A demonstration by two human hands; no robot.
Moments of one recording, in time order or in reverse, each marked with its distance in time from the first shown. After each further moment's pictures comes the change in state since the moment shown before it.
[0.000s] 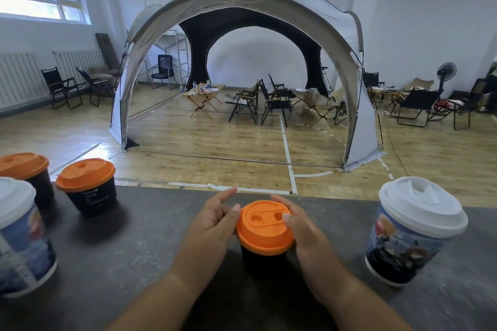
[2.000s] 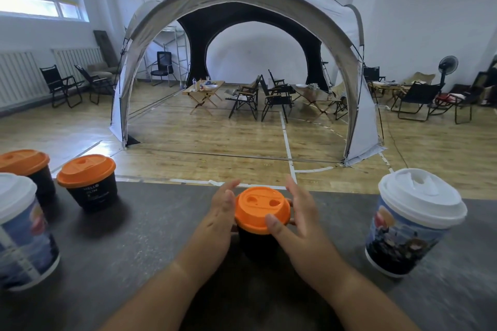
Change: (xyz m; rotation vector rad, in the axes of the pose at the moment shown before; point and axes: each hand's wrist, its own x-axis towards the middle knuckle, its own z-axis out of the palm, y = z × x) left_hand 0.005 -0.007 0.003 -0.062 -0.145 0.015; right_hand -0.003 0.004 -0.002 -0.497 0.089 -0.188
